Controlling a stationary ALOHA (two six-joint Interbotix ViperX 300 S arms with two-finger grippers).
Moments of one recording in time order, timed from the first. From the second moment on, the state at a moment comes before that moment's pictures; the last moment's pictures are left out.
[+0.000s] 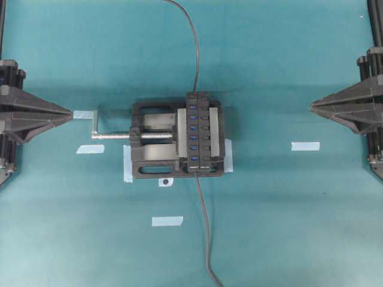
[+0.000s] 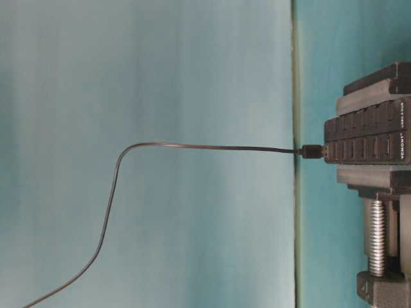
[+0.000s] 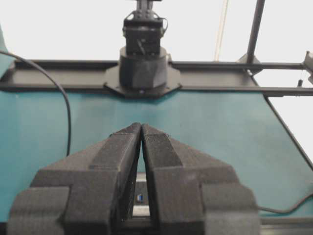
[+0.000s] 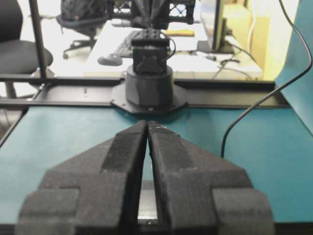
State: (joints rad) left arm 0.00 -0.97 1.19 0.00 -0.29 0.00; right arm 0.00 -0.96 1.17 0.00 -0.29 -0.01
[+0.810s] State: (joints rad) left arm 0.00 -0.88 1.20 0.00 -0.27 -0.05; right arm -0.04 -1.11 1.26 0.05 -0.02 0.20
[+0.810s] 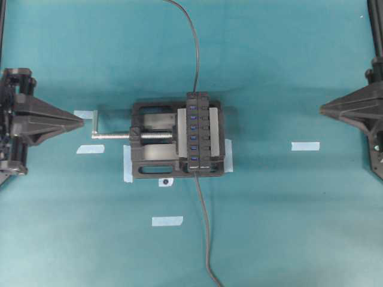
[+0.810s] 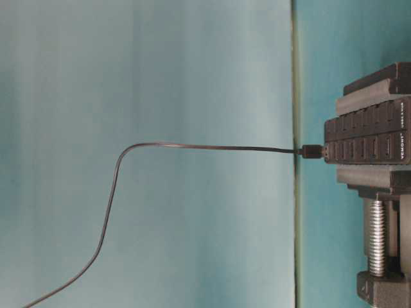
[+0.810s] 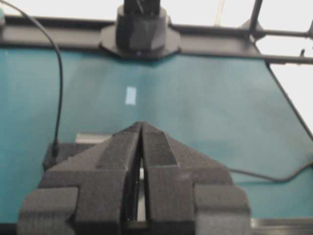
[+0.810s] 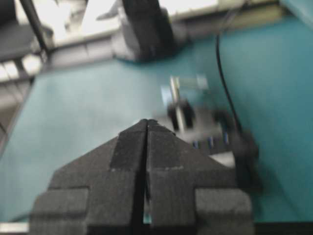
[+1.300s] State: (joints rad) left arm 0.00 -0.83 1.18 0.00 -0.21 -0.05; right arm -0.06 -1.04 1.20 0.02 0.11 0.21
